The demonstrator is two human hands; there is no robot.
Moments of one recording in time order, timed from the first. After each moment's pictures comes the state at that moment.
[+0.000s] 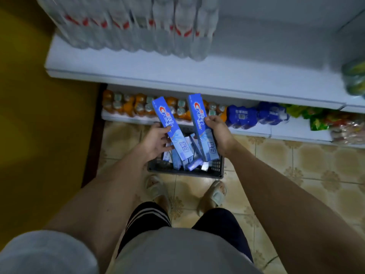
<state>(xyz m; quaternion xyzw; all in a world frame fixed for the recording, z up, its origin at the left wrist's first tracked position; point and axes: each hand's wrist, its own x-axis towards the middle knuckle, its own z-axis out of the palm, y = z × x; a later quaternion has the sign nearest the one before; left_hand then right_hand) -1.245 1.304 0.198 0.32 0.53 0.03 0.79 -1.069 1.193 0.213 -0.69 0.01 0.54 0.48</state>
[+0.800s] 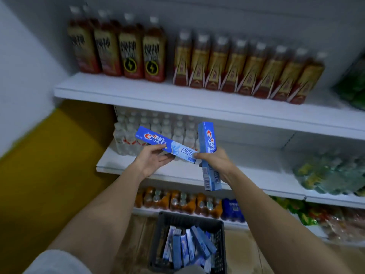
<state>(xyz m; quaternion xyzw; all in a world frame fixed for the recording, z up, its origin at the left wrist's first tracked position) -1.267 1.393 0.457 0.32 0.32 0.25 0.86 -1.092 1.243 0.491 -0.74 -0.24 0.39 0.49</state>
